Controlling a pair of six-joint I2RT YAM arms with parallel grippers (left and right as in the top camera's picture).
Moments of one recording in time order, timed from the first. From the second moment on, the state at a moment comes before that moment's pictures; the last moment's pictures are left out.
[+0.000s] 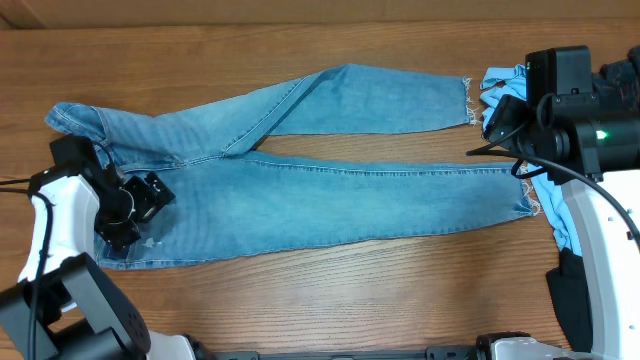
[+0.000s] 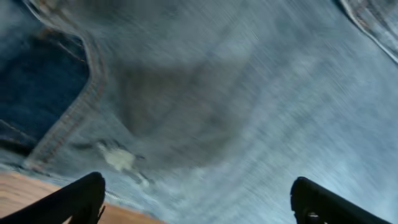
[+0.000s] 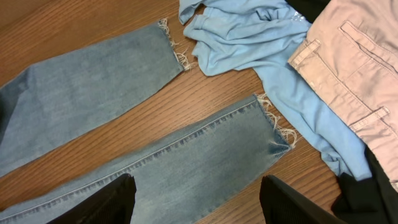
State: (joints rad) left arm 0.46 1.66 1.10 -0.95 0.19 -0.33; right arm 0.08 1.43 1.60 -1.24 0.23 0.51
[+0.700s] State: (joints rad) left arm 0.46 1.83 1.08 -0.89 -0.07 -0.40; right arm 0.08 1.44 1.60 -1.20 0.23 0.51
